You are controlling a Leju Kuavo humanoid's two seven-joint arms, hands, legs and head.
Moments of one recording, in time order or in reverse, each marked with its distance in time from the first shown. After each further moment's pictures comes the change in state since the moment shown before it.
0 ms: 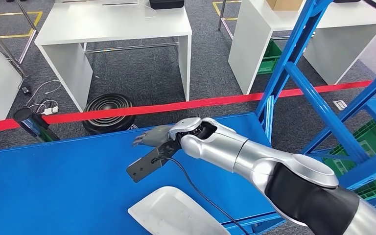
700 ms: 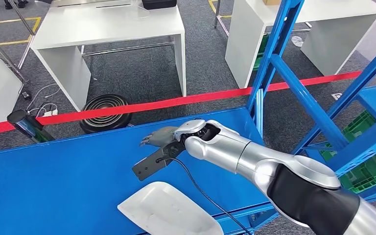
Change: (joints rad) left arm -0.012 -0.006 0.000 0.002 -0.012 0.001 0.019; right arm 0.017 -0.014 0.000 0.012 0.003 -0.014 0.026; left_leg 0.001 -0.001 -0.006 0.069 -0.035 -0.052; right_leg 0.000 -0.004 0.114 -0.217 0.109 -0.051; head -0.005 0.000
